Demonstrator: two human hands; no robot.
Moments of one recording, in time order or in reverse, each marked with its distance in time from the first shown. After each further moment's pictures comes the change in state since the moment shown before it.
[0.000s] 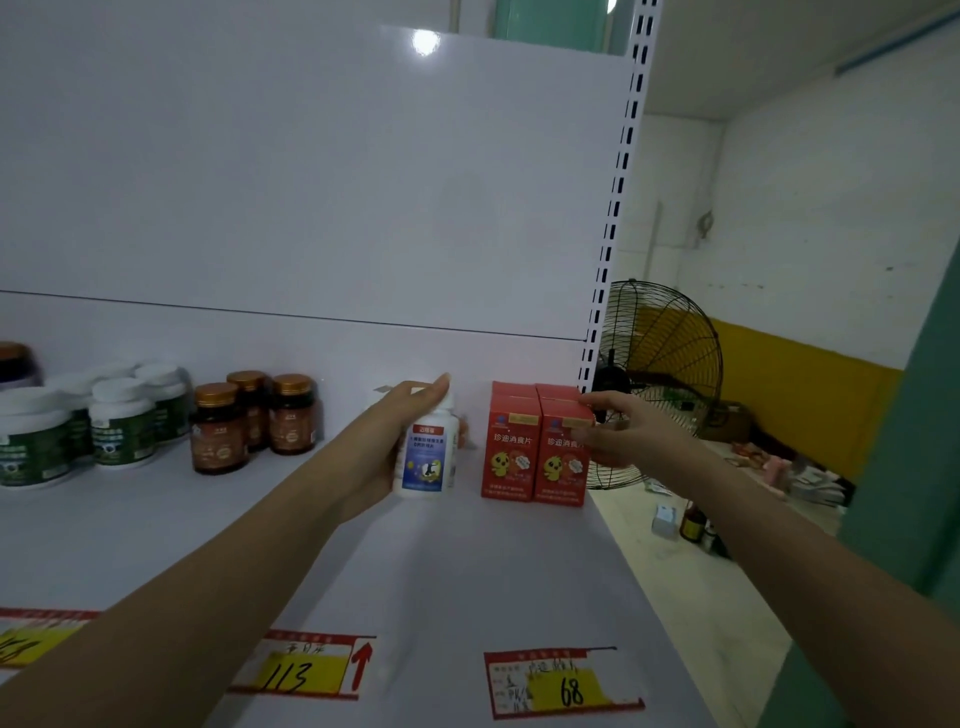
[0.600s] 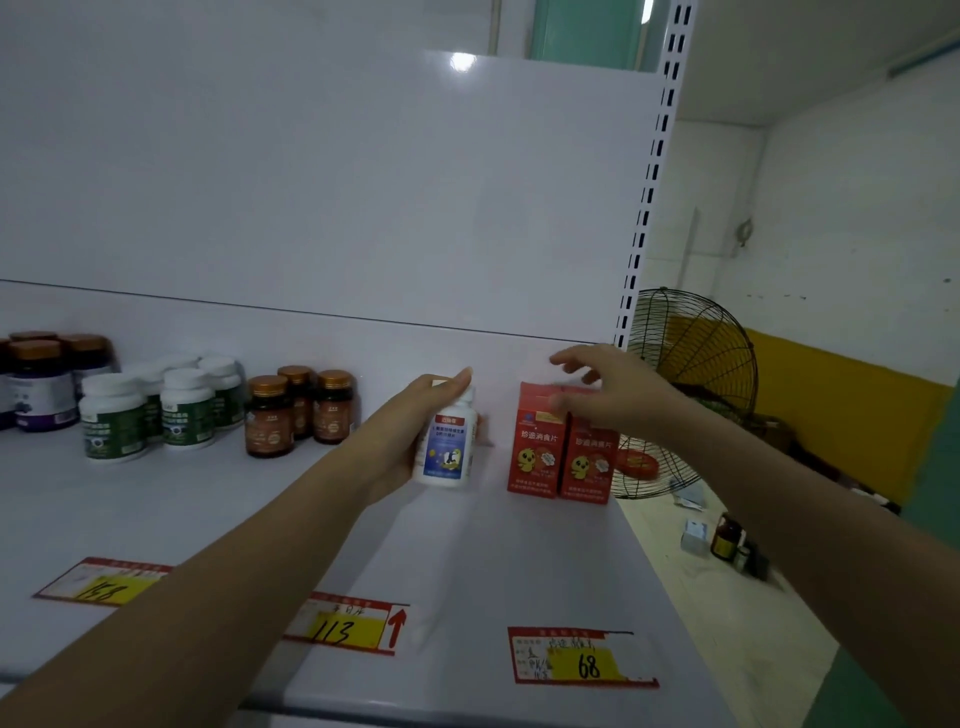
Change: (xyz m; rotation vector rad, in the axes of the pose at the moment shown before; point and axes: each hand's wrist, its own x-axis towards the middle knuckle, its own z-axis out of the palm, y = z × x) left_hand -0.009 0.006 -0.002 0.094 0.089 0.020; right_hand -0.006 -0.068 0.017 -0.513 0.022 -0.318
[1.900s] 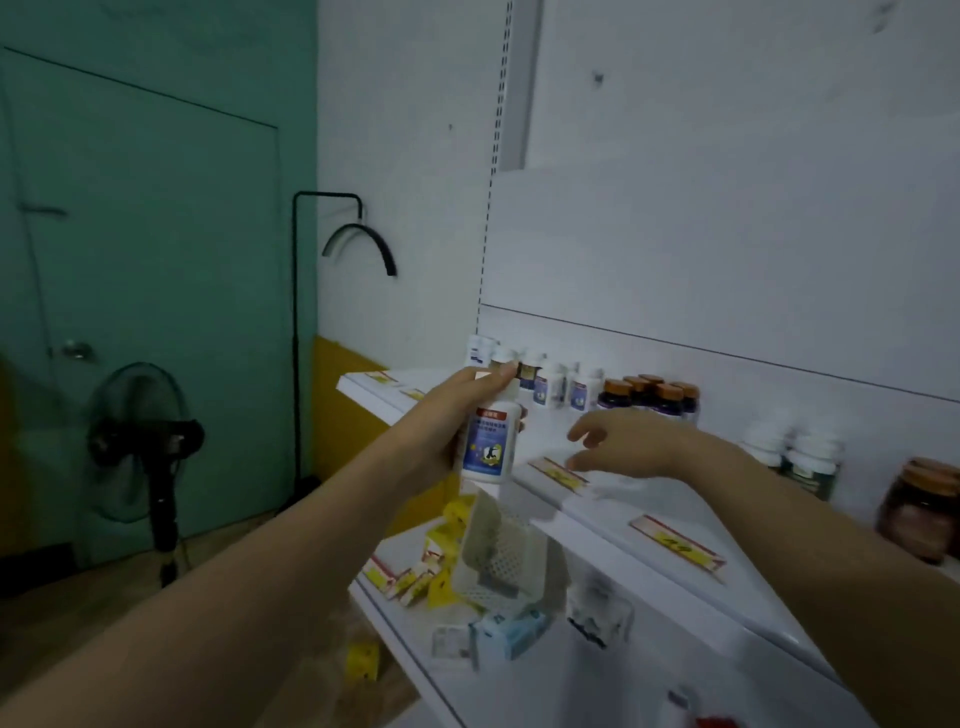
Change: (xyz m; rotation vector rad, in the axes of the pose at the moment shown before) left_hand -0.355 0.143 -0.354 0.155 0.667 0.194; right_hand 0.024 -0.489 0.257 -0.128 -0.569 -0.535
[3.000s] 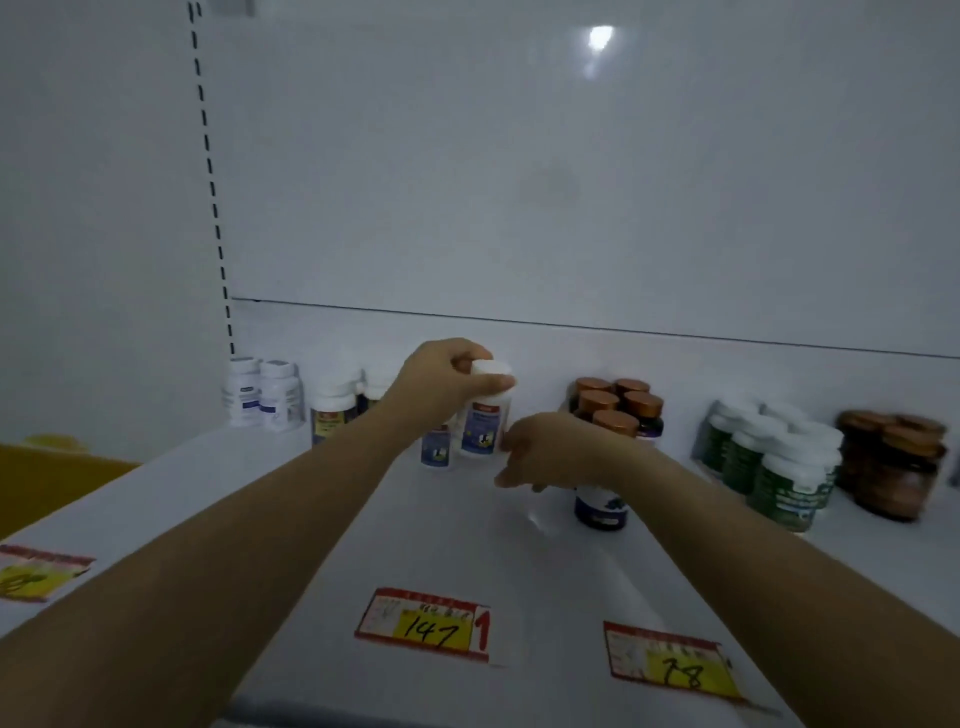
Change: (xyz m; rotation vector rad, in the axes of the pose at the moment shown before) left_hand 0.374 -0.072 -0.060 0.478 -0.442 0.212; right_hand 0.256 0.023 0.014 0.165 0.041 0.578
